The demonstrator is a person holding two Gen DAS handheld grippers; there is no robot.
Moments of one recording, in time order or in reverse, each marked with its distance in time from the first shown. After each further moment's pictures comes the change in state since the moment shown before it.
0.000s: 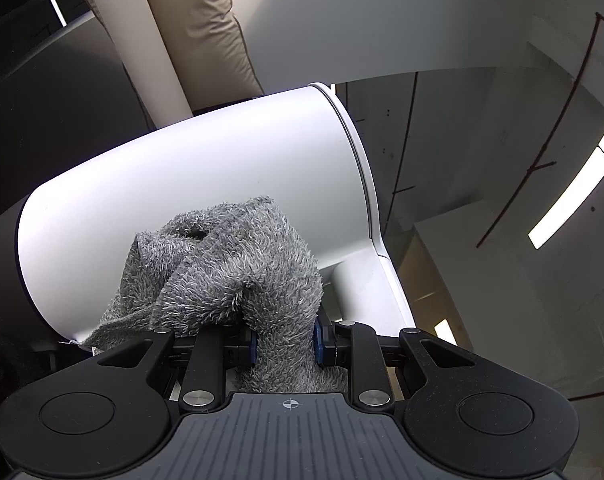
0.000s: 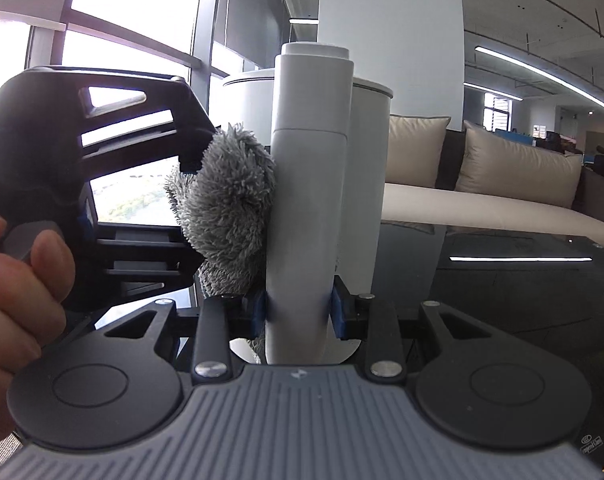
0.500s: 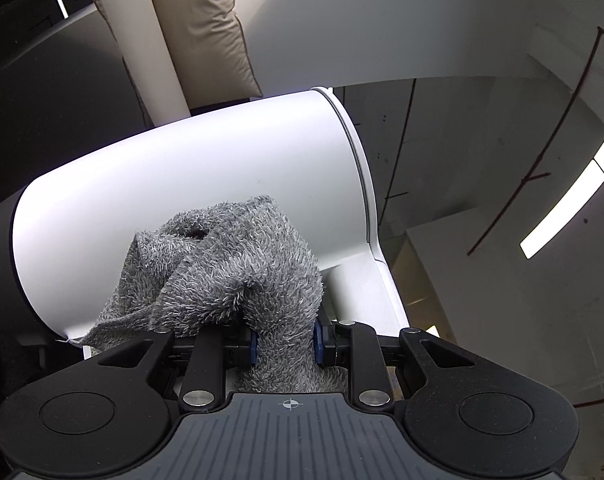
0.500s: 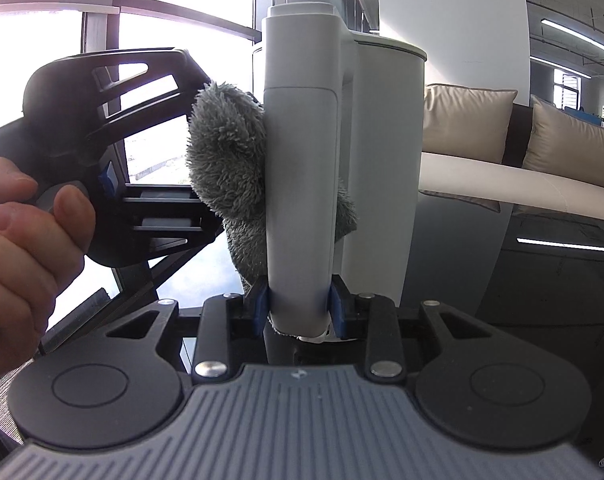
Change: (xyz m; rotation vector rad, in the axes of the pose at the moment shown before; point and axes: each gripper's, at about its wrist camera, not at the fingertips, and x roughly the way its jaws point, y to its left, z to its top) left arm 0.015 0.004 0.071 -0.045 -0.012 -0.037; right arm 0.002 -0.033 0.005 -0.014 0.104 0.260
